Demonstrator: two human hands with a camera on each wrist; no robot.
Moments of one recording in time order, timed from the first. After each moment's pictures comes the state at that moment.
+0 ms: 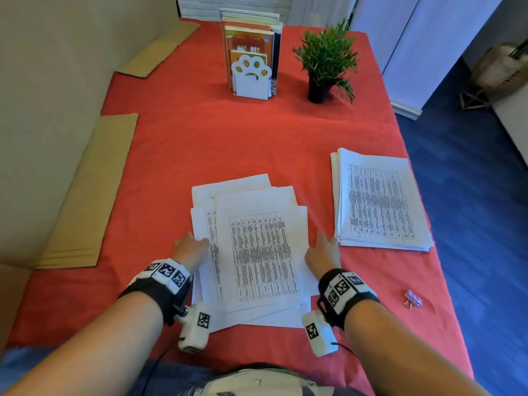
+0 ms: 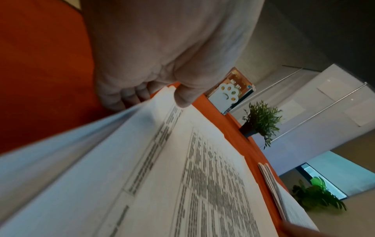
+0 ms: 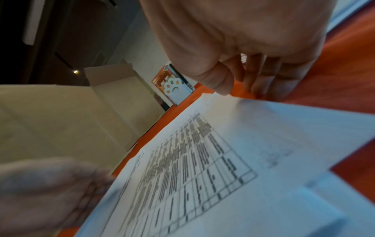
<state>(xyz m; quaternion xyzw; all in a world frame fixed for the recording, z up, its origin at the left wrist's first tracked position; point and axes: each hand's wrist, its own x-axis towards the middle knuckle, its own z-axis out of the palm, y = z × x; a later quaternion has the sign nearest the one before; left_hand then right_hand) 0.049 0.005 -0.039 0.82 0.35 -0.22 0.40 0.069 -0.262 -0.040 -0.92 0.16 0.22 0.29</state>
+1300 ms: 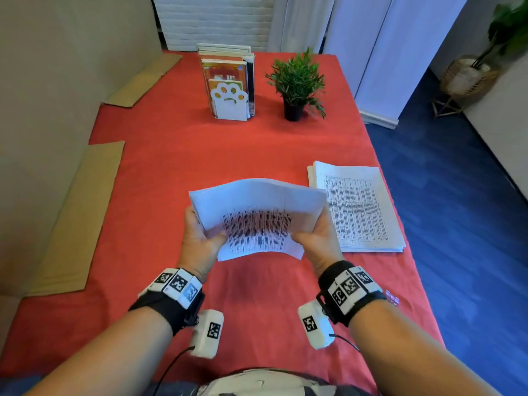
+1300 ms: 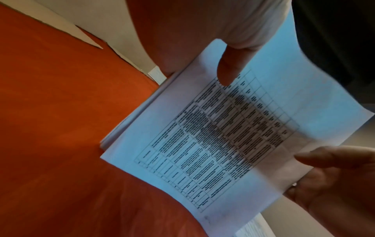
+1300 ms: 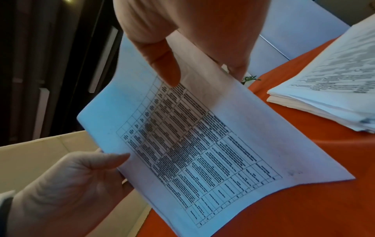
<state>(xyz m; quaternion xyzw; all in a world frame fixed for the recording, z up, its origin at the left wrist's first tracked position) 0.045 -0.076 0.043 0.69 0.07 0.11 0.71 0.068 -0.280 0.045 -0.65 0.05 0.01 0.76</state>
